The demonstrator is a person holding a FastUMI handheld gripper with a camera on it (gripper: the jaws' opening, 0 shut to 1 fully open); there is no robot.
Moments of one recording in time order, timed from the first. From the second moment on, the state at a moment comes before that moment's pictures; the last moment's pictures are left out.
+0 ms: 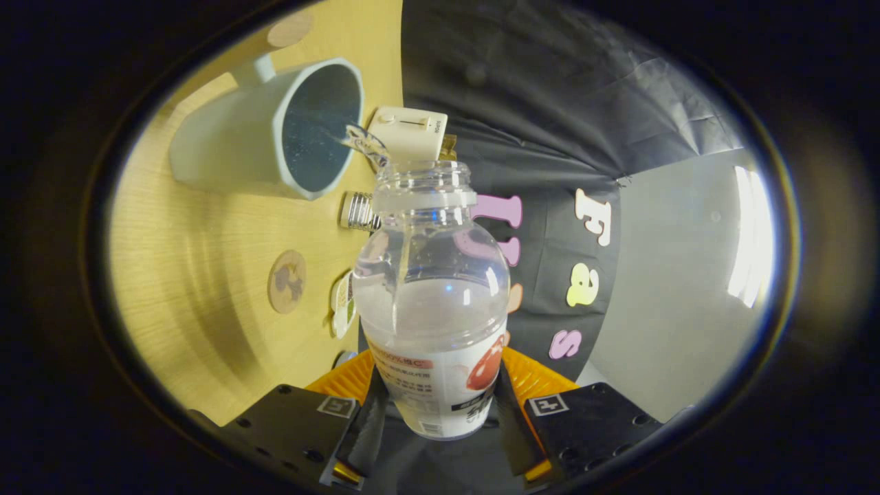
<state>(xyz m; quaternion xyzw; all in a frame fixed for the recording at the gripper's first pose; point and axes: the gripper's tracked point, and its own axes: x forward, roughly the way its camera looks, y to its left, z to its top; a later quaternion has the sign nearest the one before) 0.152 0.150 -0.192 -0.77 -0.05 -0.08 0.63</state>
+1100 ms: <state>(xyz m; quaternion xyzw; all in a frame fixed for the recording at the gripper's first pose) 0.150 0.157 -0.173 -0.81 -0.10 -0.09 0.58</state>
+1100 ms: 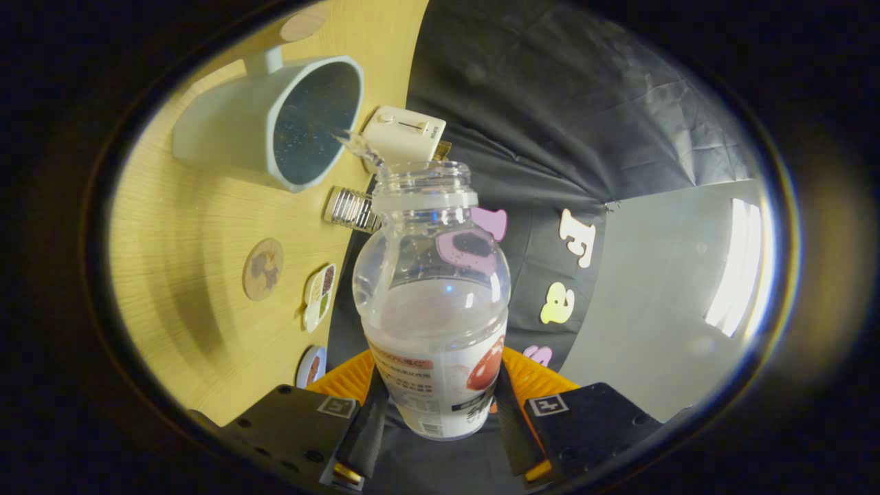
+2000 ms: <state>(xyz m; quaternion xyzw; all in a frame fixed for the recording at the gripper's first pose) 0.137 0.177 -0.158 -0.85 -0.15 -0.09 0.50</state>
